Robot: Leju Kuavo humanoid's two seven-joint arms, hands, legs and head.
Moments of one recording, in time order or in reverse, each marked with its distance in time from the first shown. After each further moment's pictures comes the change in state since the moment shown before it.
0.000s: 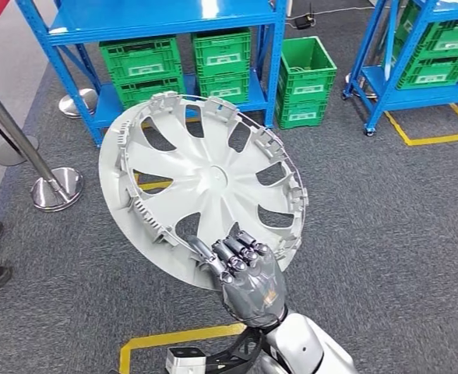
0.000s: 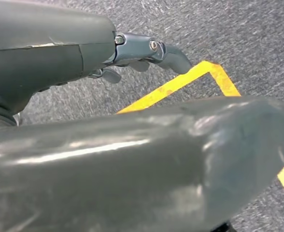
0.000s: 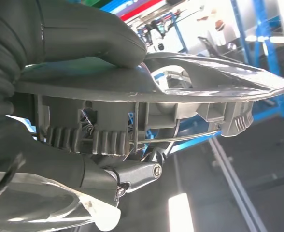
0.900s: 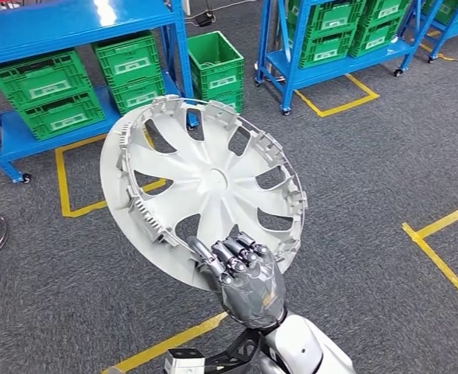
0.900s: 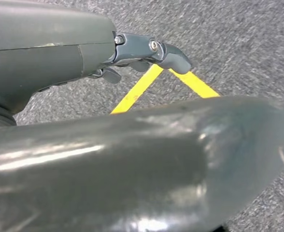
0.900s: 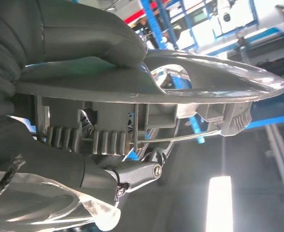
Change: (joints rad) left arm -0.003 -0.001 0.001 -0.001 -0.004 0.004 0.000; right arm 0.002 0.009 0.000 0.005 0.002 0.000 -0.002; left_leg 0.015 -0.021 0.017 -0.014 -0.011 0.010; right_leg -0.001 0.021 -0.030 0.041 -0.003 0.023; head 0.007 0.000
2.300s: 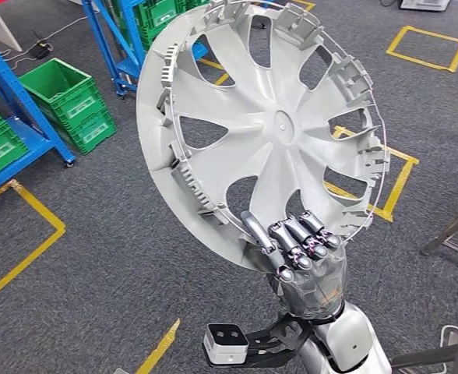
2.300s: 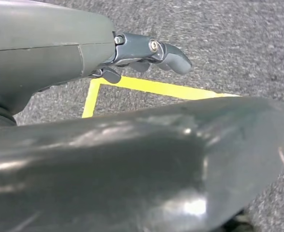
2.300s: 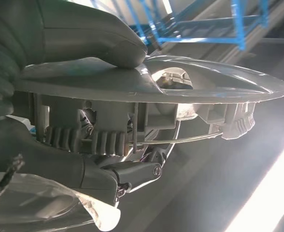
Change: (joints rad) left arm 0.001 -0.003 0.014 -0.001 -0.040 -0.006 -0.012; right arm 0.116 0.094 -0.344 -0.255 0.087 -0.006 -0.322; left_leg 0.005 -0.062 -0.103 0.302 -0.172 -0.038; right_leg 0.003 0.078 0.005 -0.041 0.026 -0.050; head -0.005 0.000
